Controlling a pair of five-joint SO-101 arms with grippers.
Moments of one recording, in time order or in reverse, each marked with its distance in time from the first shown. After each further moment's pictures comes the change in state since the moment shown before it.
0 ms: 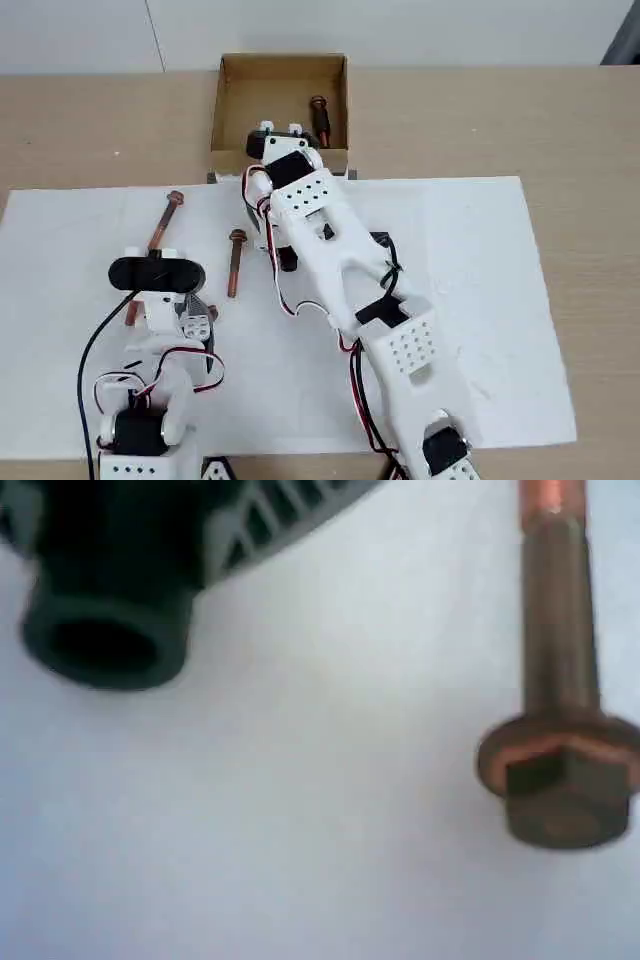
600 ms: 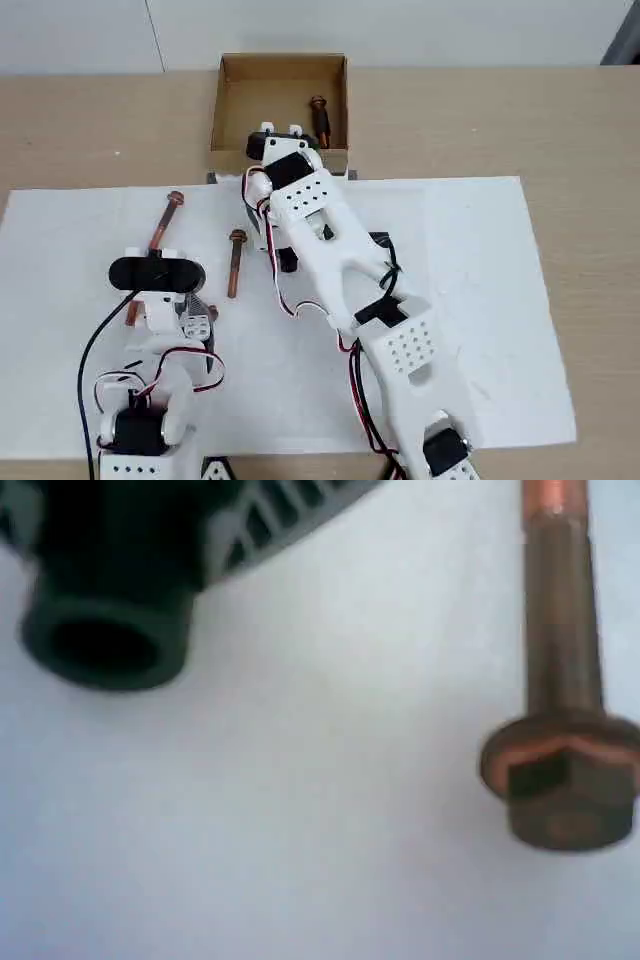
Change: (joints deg) left arm 0.0 0.0 0.0 0.0 0.0; right arm -0.1 2.4 -0.3 0.2 0.0
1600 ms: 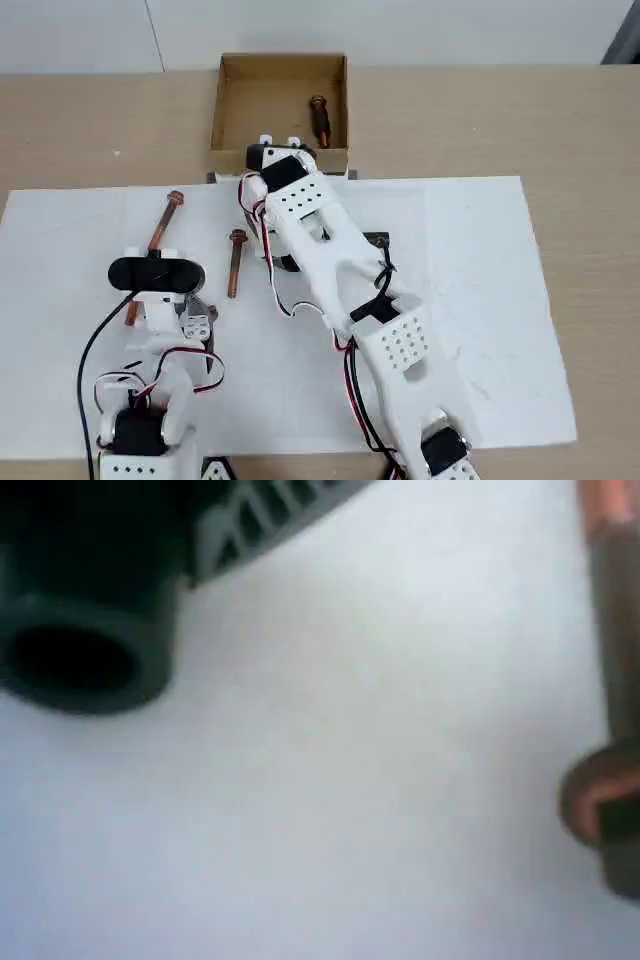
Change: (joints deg) left arm 0.0 0.0 0.0 0.0 0.0; right arm -0.6 1.3 -1.8 3.3 0.0
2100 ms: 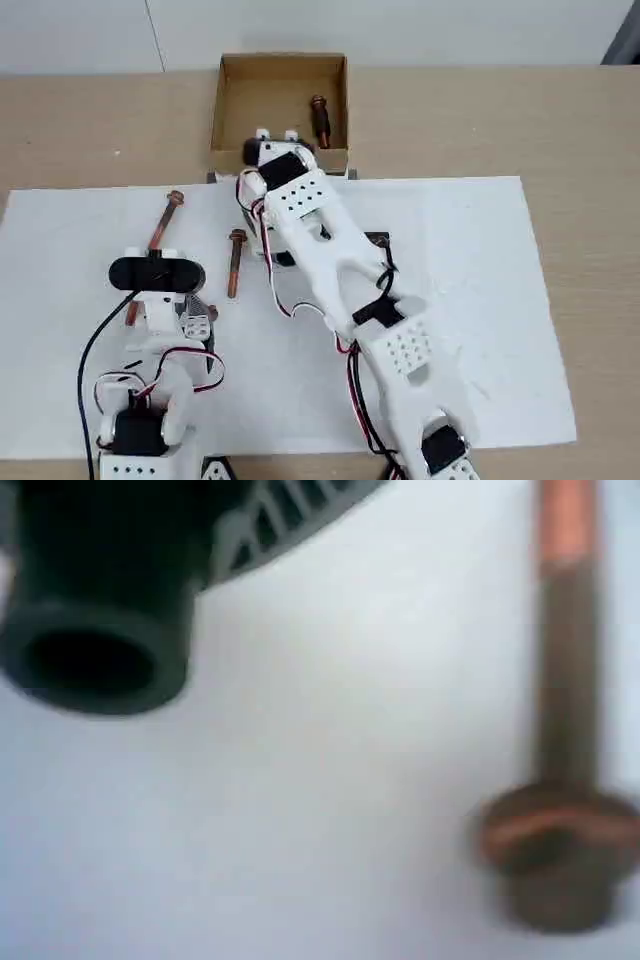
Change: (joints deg) left arm 0.0 0.0 0.0 0.0 0.0; right arm -0.4 -7.6 0.4 0.3 0.2
